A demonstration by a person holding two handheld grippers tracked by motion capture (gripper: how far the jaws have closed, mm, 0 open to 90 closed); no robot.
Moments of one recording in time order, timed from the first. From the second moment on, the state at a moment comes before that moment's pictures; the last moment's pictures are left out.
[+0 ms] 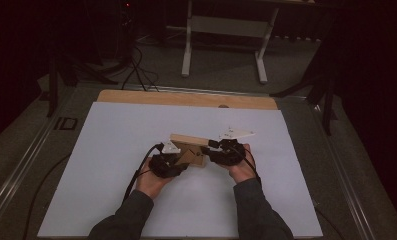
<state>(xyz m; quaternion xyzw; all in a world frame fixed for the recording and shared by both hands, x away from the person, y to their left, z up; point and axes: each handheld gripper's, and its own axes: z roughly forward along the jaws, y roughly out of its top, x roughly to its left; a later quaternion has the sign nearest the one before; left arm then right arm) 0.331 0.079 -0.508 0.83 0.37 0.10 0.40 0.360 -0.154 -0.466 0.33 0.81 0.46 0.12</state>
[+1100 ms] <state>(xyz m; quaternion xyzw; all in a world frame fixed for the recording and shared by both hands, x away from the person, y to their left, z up) 0.321 0.084 -0.515 0.83 0.36 0.06 0.43 0.342 -0.156 -0.471 0.31 0.82 0.47 0.12</state>
